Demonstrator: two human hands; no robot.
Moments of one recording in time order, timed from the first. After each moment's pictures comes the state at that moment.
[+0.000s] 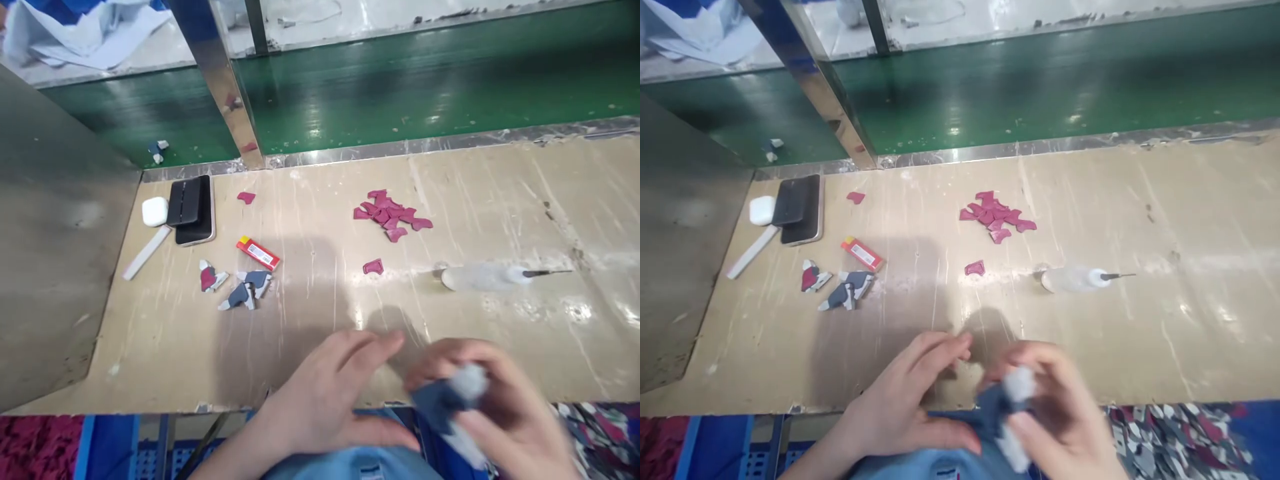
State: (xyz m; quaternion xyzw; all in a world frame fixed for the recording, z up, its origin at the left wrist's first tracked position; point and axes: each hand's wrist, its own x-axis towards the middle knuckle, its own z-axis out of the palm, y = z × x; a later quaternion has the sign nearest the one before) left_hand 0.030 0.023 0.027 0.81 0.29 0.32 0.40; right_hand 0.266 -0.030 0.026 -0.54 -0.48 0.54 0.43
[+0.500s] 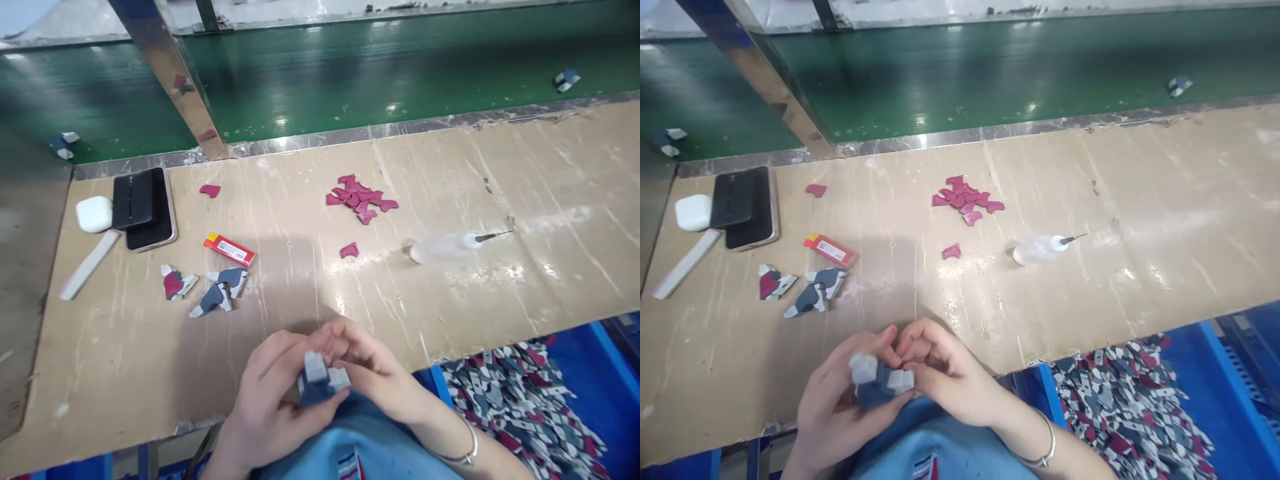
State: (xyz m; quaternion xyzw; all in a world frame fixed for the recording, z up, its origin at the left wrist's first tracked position) left_hand -0.004 0.017 0.031 0.77 0.36 0.39 0.36; right_hand 0.185 -0.010 0.013 -0.32 -0.32 0.79 0.41
